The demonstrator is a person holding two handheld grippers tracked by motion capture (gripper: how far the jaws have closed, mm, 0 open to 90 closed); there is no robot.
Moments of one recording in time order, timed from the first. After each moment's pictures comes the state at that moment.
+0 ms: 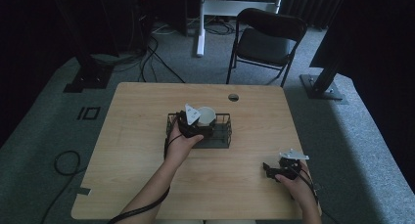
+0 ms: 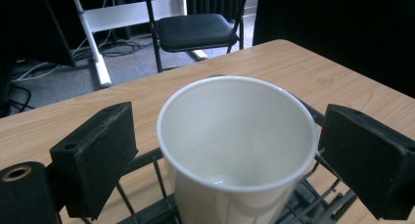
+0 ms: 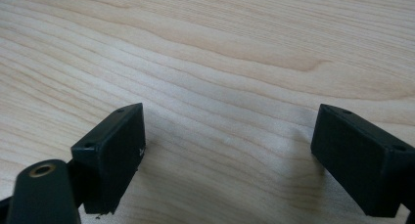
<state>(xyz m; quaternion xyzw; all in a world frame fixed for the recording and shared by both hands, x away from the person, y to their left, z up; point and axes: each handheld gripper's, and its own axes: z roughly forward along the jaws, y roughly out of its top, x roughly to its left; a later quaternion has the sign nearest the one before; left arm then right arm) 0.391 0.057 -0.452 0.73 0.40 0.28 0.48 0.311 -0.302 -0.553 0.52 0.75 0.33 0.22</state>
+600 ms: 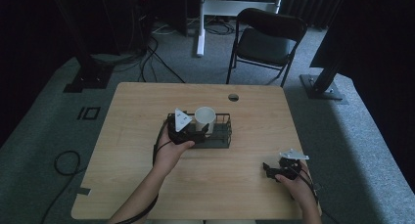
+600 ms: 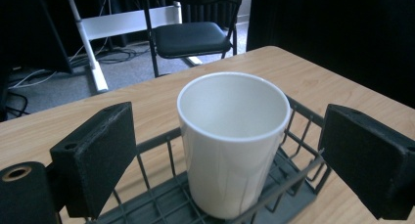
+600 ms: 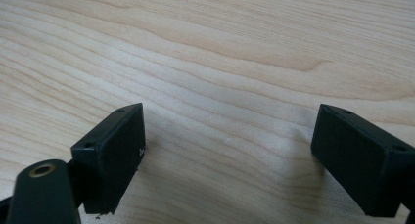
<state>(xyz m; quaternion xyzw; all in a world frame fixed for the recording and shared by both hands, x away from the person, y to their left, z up) 0.362 0.082 -0.441 0.72 0.39 0.28 0.49 0.311 -0.302 -0.553 0.52 0.75 0.33 0.22</state>
